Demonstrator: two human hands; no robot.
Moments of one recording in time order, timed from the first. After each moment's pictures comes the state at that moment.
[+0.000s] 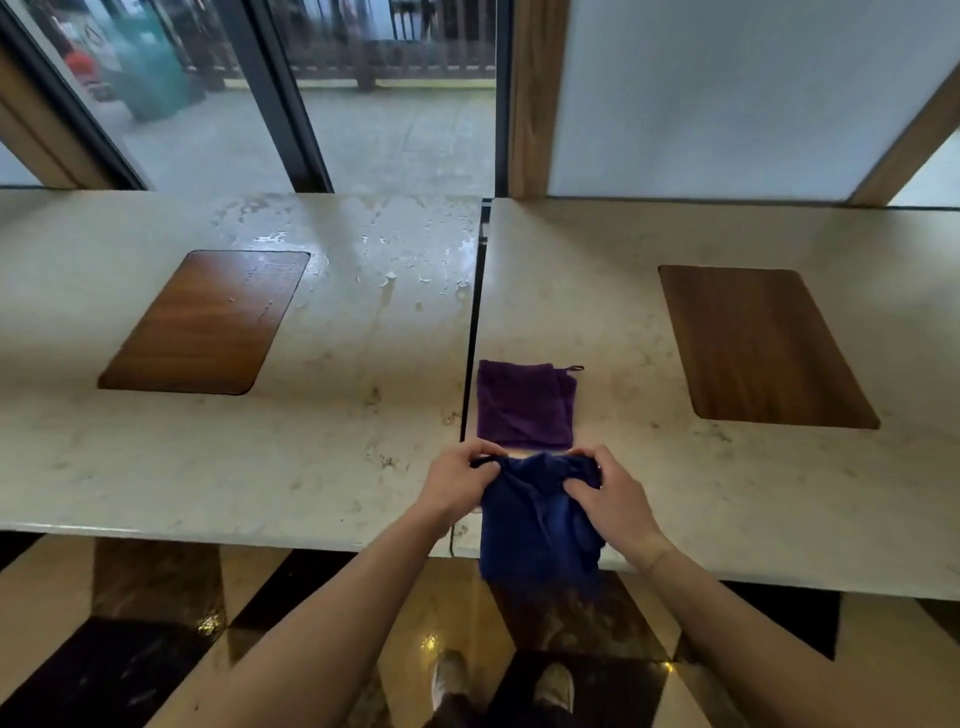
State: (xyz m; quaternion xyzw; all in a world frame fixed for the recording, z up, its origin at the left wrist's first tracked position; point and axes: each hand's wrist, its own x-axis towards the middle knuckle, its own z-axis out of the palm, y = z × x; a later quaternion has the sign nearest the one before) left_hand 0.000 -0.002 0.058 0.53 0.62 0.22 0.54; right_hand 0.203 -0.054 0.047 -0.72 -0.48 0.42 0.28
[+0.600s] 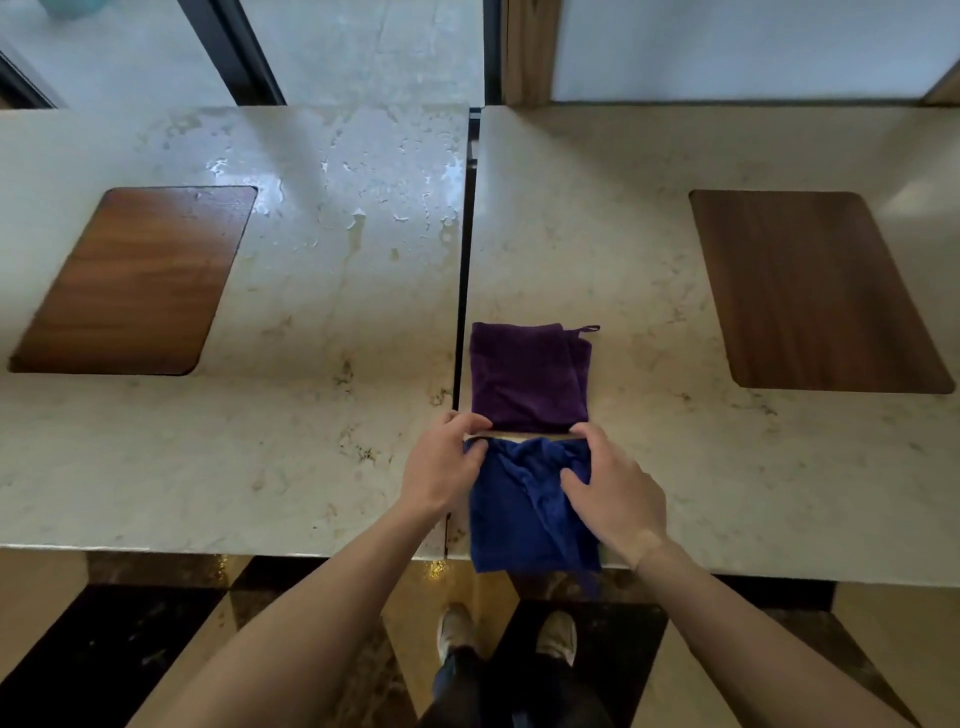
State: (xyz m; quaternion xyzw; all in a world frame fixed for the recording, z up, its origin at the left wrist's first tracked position) left_hand -0.008 0.046 -0.017 0.68 0.61 0.16 0.37; right_hand 0.193 -0.020 0.001 -0.78 -0.56 0.27 0.09
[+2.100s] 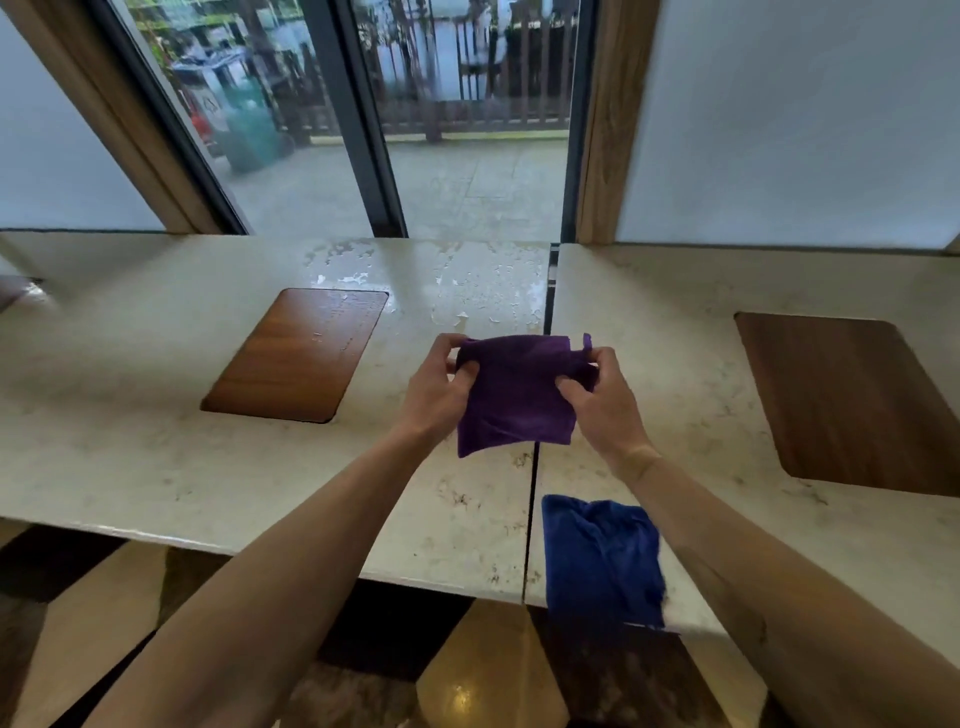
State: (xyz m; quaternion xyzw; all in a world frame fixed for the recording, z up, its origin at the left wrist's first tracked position) left_hand -0.090 0.086 0.162 0.57 0.60 0.39 0.39; right_hand 0.106 0.065 0.142 -0.60 -0.49 0.43 0.46
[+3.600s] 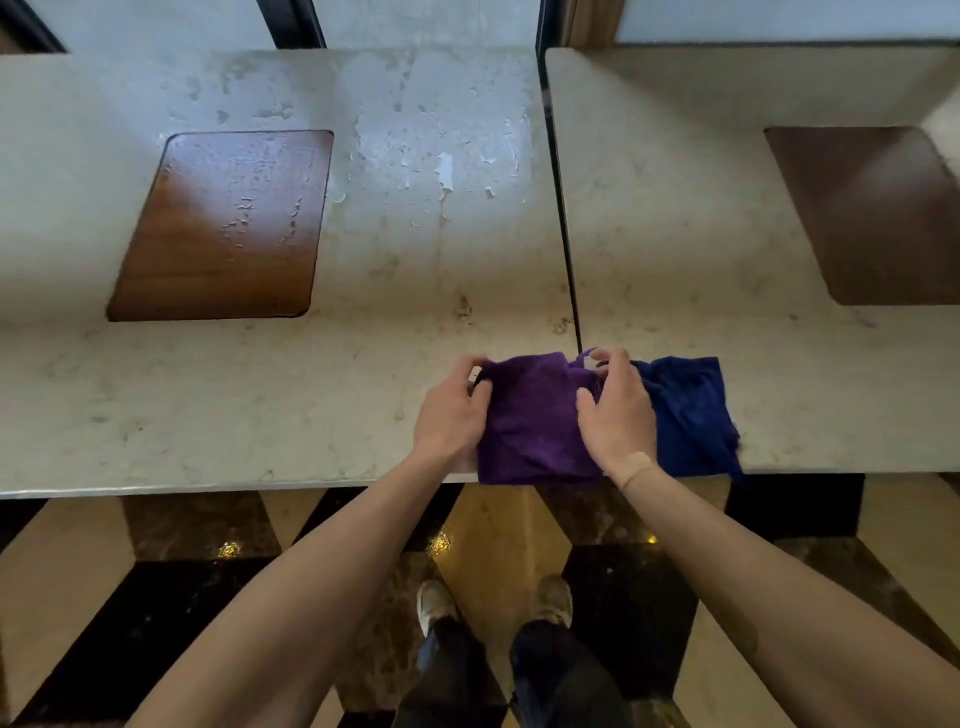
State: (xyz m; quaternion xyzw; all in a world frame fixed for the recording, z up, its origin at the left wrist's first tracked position) left_hand -0.172 0.037 -0.020 0.61 0.62 0.19 0.45; right_hand 0.005 -0.019 0.003 -0.82 -0.46 0.24 0.25
